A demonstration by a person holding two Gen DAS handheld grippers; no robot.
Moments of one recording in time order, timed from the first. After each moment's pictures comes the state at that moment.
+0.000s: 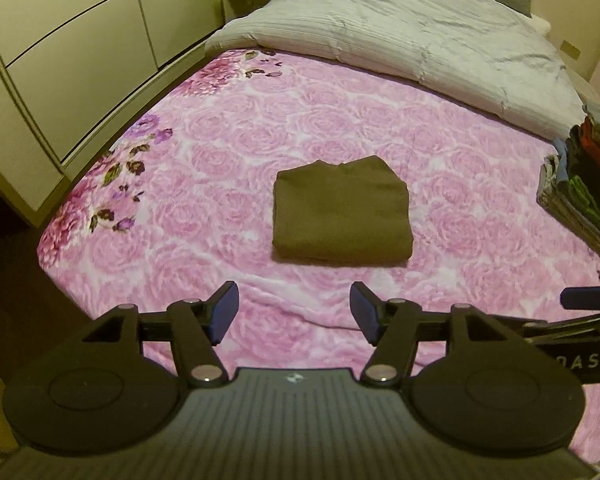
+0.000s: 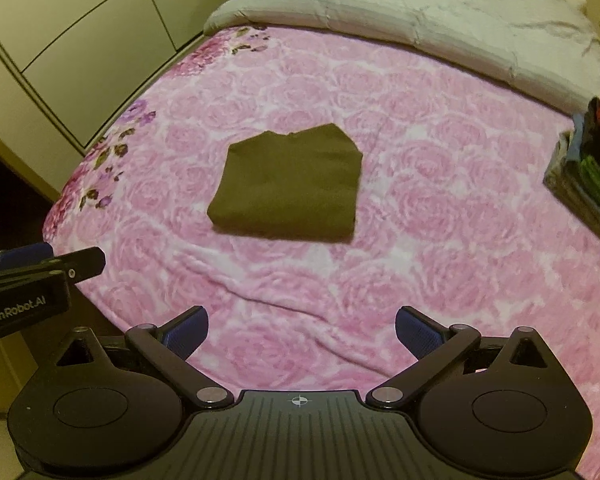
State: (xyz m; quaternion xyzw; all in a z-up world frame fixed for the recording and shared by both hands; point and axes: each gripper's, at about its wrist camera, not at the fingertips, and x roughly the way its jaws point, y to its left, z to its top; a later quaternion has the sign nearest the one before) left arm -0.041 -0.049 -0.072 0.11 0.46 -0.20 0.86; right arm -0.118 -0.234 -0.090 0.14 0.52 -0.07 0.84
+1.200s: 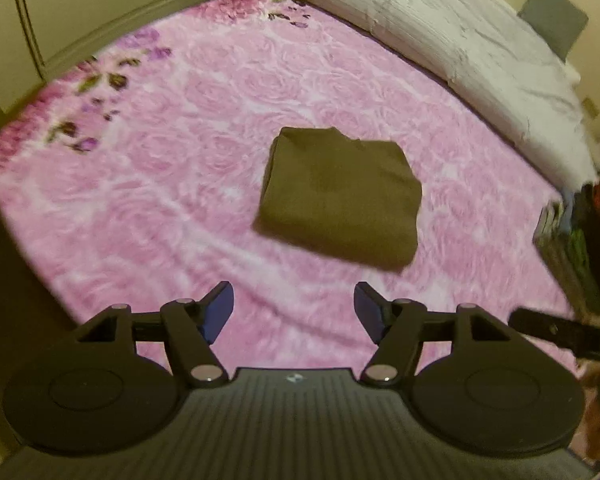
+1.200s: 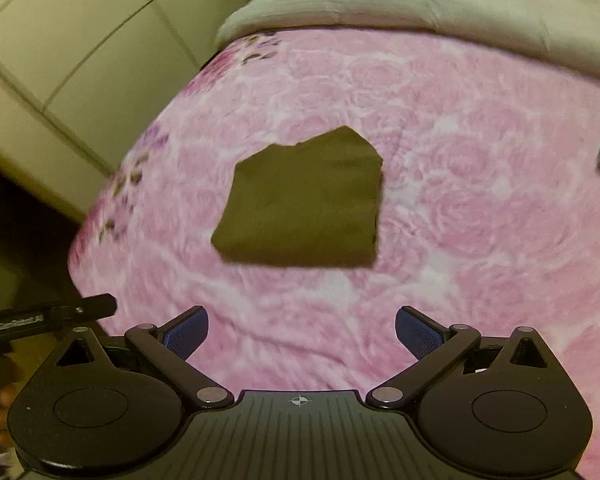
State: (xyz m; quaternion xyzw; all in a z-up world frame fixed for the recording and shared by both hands) left arm 0.072 -0.023 -0.177 -0.04 0.55 -0.21 0.81; right arm -0.069 -0.320 -0.178 0.27 0.50 -0.01 0.82
